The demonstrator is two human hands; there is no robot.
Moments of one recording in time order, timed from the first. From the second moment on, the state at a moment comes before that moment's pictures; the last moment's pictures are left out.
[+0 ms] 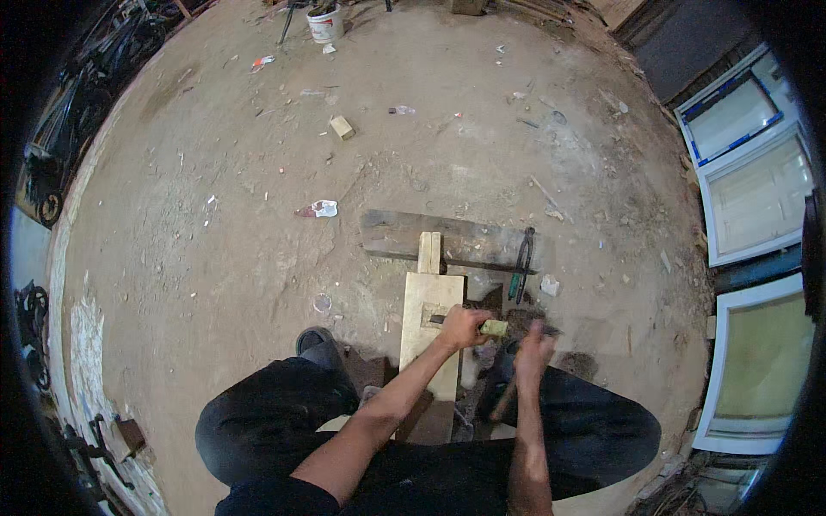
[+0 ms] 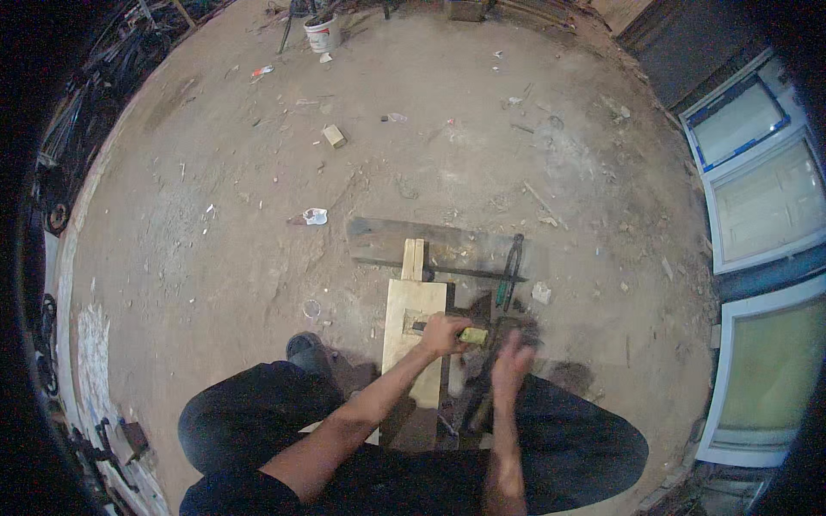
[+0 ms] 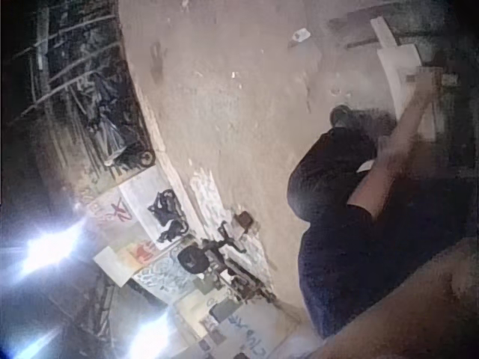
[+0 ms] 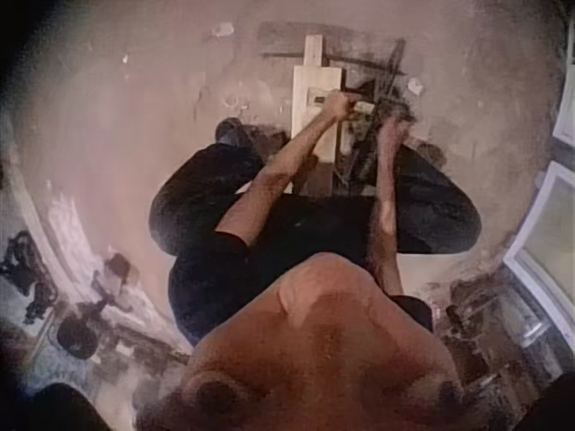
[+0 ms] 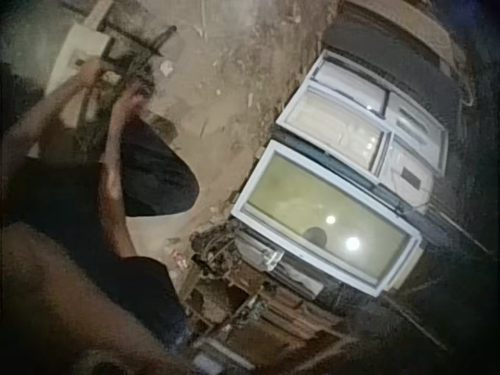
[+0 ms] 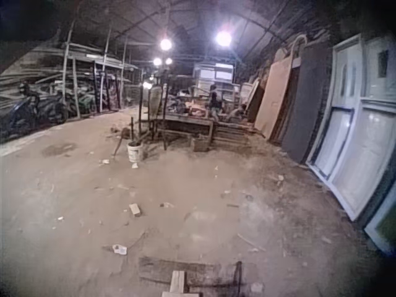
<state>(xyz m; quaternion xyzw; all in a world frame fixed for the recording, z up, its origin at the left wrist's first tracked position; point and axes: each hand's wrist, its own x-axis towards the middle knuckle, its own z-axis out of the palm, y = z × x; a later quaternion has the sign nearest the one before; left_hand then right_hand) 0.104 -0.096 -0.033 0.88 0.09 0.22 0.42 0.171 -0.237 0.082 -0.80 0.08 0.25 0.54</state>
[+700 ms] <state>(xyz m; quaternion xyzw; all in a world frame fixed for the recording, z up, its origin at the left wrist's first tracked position) 0.100 -0.094 -0.039 0.88 0.14 0.20 0.41 0.171 -0.245 0.053 -0.82 0.01 0.22 0.53</state>
